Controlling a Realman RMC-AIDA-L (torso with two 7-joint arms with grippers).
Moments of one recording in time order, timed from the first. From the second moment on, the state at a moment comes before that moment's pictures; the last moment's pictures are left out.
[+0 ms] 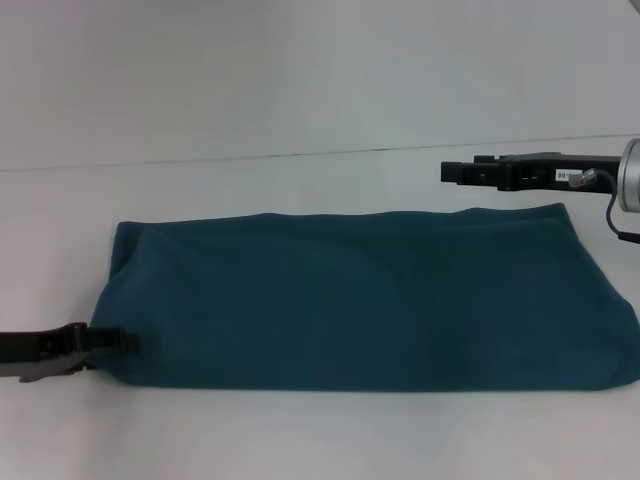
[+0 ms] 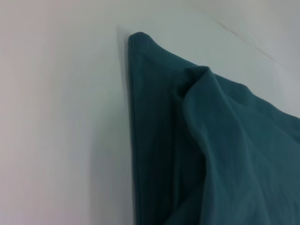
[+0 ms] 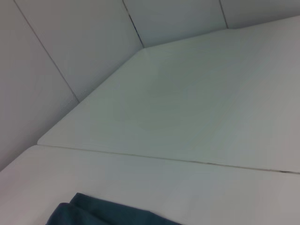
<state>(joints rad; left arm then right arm) -0.56 -2.08 0.56 0.79 2.46 1.36 -2.42 0.70 2.01 -0.59 -0.69 -2.13 -1.22 1.93</state>
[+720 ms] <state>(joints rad) -0.55 -2.07 0.57 0.82 2.46 1.36 -2.40 0.70 2.02 -0.59 -0.67 -2.13 -1.21 1.91</state>
